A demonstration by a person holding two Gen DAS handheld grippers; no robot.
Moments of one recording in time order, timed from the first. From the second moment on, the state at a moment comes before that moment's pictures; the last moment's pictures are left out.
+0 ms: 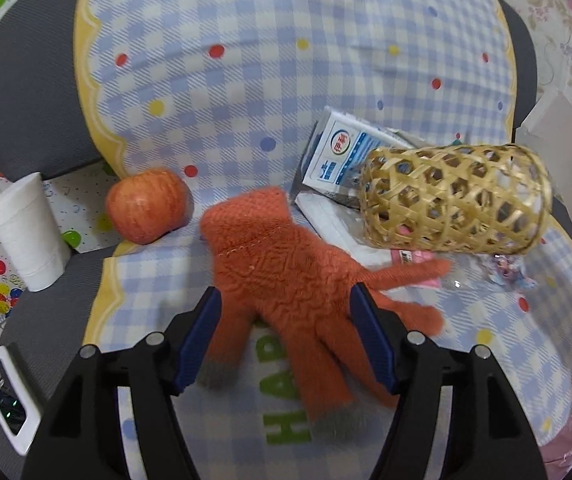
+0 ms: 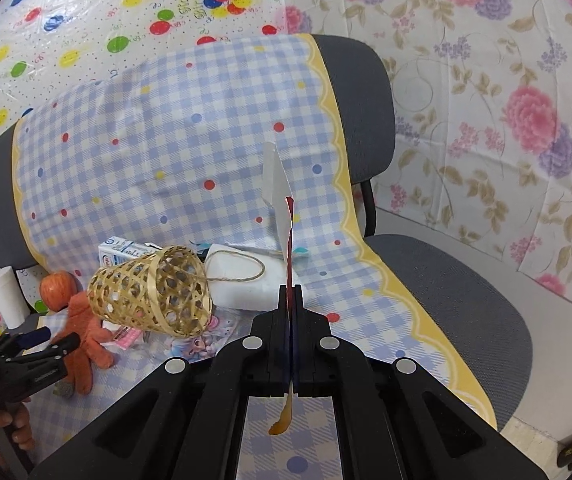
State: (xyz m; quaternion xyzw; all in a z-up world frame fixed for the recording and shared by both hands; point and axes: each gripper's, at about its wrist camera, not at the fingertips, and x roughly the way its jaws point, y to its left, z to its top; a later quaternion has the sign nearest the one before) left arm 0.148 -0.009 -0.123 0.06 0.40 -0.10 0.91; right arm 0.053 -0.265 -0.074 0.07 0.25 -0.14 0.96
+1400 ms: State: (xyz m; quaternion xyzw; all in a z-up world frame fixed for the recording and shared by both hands) left arm 0.003 -0.045 -0.008 0.04 0.24 -0.25 0.94; right arm -0.054 -0.278 -0.036 0.09 0.21 -0.14 0.96
